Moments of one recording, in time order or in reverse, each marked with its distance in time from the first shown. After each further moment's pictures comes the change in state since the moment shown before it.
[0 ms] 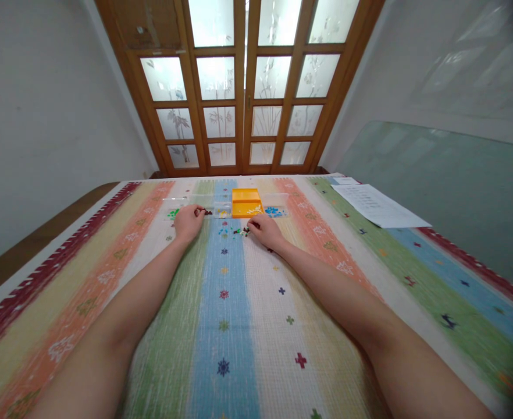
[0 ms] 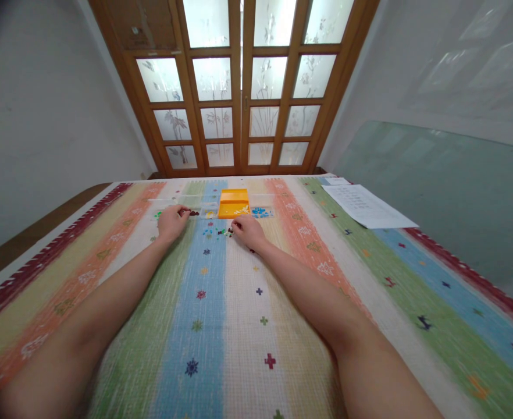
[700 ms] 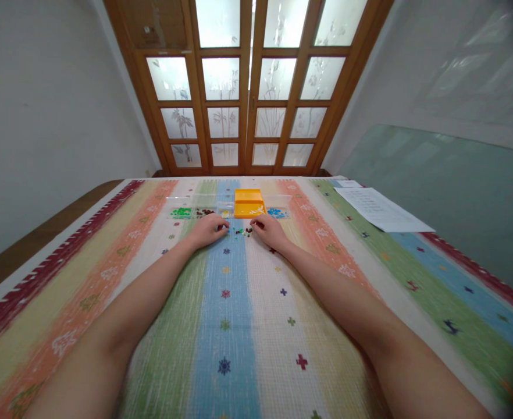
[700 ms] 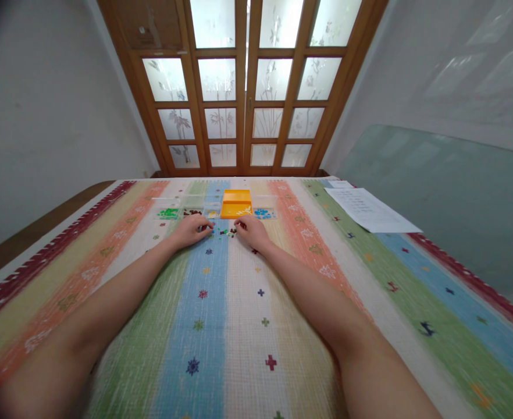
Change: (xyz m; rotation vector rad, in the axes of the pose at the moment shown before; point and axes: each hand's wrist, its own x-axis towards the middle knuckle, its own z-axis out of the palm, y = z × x) left_hand -0.018 0.027 0.002 -0.142 -0.397 0.543; right_hand -0.001 -0.004 -0.010 0.051 -0.007 0.019
